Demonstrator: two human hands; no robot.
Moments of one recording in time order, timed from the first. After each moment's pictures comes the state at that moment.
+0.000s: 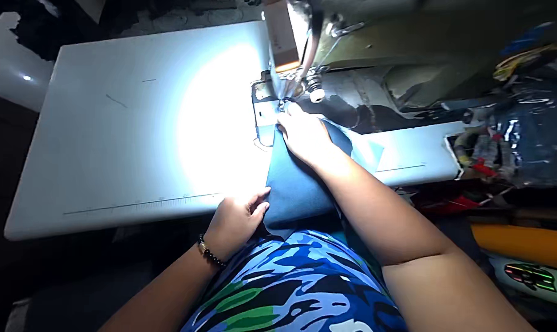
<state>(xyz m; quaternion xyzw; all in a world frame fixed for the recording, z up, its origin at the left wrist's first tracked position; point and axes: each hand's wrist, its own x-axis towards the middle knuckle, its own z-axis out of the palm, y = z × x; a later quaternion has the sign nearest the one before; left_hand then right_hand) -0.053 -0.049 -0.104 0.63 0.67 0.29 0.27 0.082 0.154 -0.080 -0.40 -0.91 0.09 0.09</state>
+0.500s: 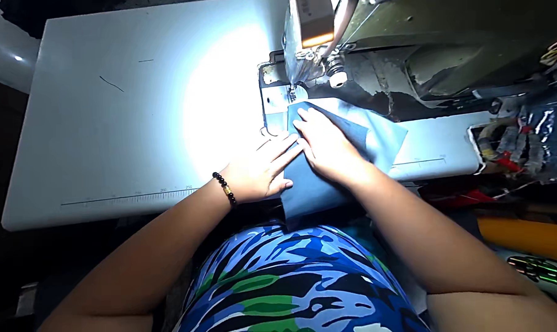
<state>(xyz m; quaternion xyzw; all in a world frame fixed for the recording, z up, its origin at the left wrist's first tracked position) -0.078 0.037 -0.116 0.89 0.44 0.10 0.06 0.127 0.125 -0.109 -0.36 -0.92 0.14 0.10</state>
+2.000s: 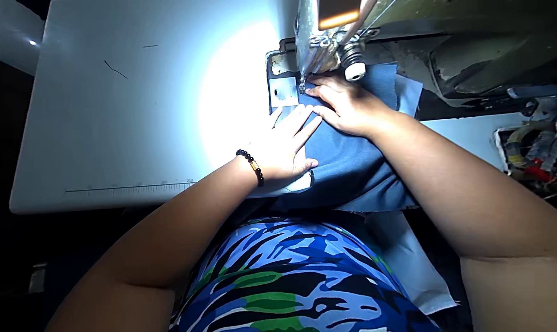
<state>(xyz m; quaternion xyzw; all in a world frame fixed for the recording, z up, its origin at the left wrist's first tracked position) -0.054 0.077 -0.105 0.84 0.52 0.06 0.11 0.138 0.224 -0.107 -0.19 -0.97 0.11 0.12</state>
